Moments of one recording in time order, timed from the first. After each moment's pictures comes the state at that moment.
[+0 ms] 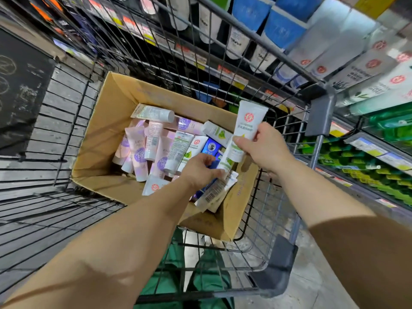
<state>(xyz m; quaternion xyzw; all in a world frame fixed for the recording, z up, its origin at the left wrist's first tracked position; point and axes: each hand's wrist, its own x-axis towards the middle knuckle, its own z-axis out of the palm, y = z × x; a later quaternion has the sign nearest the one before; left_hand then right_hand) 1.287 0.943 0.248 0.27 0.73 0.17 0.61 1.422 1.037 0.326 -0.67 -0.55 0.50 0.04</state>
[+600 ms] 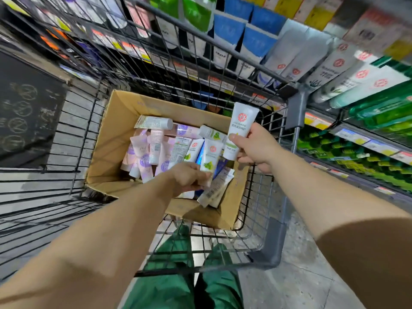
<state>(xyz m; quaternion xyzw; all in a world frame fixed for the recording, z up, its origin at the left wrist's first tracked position) 1.256 0.933 0.292 0.14 0.64 0.15 0.74 1.425 1.030 0.349 -0.65 -0.42 0.62 0.06</state>
